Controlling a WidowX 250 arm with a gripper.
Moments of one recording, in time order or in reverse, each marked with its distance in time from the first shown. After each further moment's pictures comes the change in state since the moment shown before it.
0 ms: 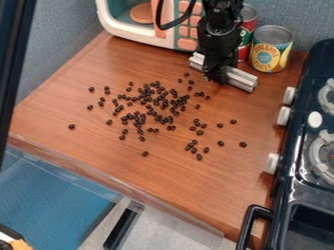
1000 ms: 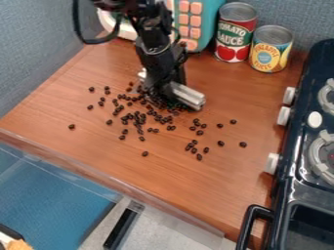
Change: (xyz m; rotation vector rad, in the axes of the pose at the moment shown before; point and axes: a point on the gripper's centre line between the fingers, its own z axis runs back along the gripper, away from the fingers) arm 0.058 0.094 0.026 0.024 0.010 0.016
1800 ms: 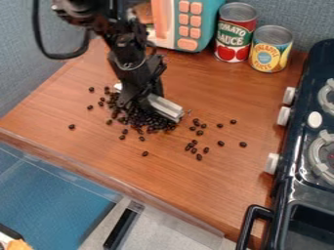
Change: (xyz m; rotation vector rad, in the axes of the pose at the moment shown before) arm 0.010 0.050 0.012 0.019 -0.047 0.052
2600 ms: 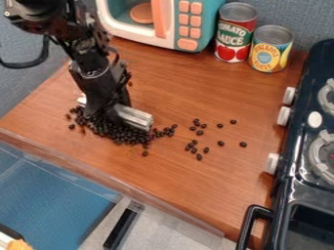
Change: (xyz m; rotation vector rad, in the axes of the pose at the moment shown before) arm 0.023 0.029 0.016 0.014 0.009 0.160
